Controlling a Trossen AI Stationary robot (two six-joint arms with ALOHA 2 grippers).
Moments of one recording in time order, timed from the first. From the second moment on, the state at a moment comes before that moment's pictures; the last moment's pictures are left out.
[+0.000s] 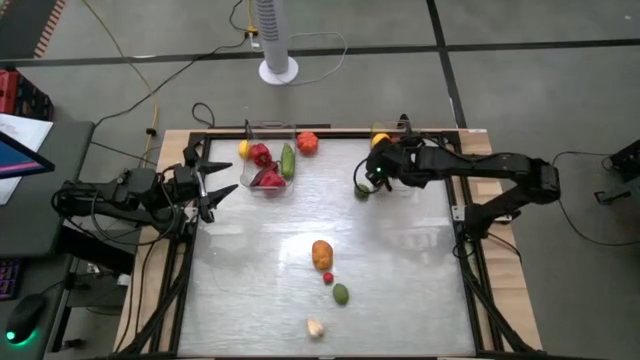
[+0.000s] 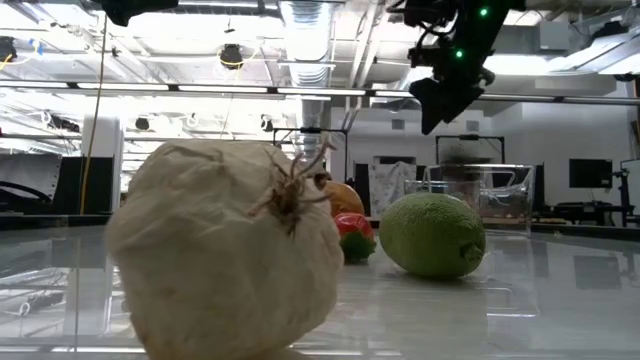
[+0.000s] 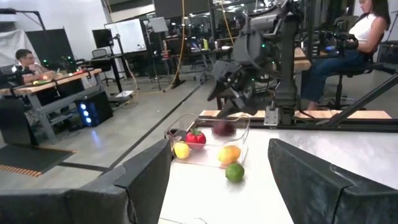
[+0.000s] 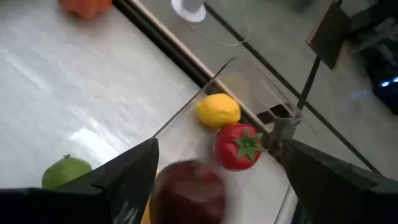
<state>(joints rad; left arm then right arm) -0.12 0.39 0.63 -0.26 -0.48 0.11 -0.22 1.40 1.13 -0.82 0.76 0.34</state>
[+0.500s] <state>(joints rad) -0.12 0.39 0.63 -0.27 -0.48 0.12 0.08 1.57 1.13 -0.52 0.60 0.35</state>
